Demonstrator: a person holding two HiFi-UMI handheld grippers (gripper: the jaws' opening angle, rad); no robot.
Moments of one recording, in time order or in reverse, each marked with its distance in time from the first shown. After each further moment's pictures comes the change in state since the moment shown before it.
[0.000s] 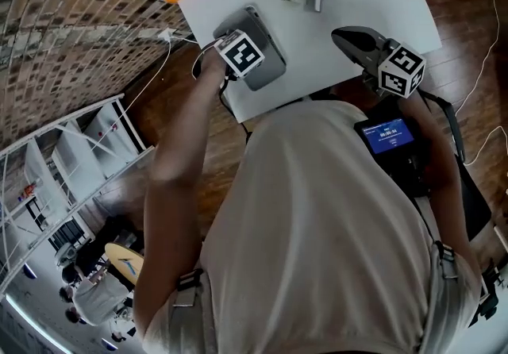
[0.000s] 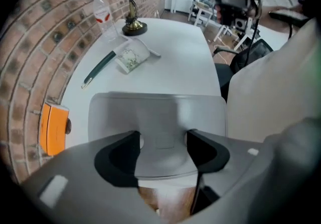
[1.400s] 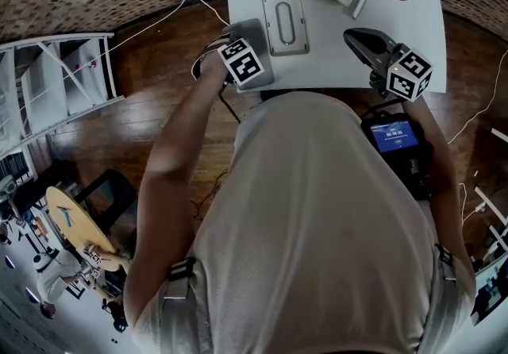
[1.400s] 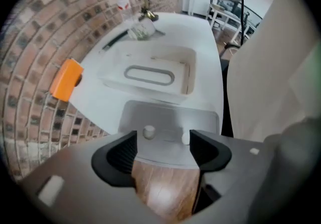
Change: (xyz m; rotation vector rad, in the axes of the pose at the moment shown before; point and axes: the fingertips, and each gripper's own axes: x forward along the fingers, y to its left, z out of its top) left arm 0.038 -0.048 -0.119 -0.160 -0.074 0.136; right arm 0.065 0.053 -0.010 -0.112 0.191 0.205
